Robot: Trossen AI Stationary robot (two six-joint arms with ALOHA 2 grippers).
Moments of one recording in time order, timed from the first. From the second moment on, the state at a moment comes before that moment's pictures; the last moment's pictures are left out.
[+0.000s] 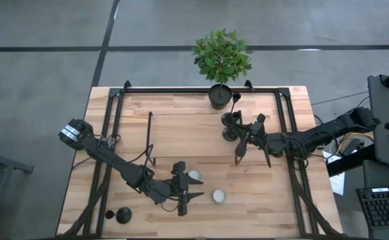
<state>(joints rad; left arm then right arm) -0.56 1.64 1.09 0.24 -0.57 -0.35 0.24 1.05 0.48 0.39 0.87 0.23</state>
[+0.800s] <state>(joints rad) -0.56 1.64 1.09 0.24 -0.57 -0.36 0.25 1.05 0.47 0.36 0.88 0.21</state>
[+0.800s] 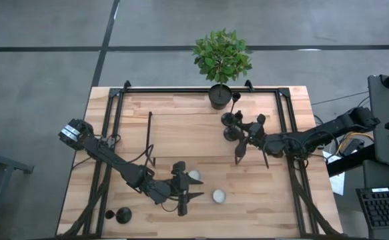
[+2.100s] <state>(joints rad) -0.80 1.62 1.10 -0.06 -0.52 -0.51 0.75 1.01 0.55 0.35 0.86 0.14</state>
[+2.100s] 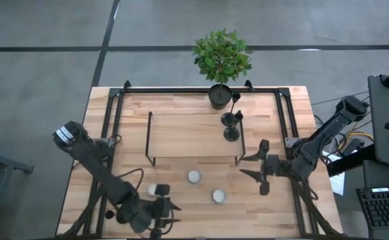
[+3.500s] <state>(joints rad) -1.19 1.50 1.53 -1.41 -0.03 -1.92 0.77 1.03 0.55 0.38 0.87 0.12</state>
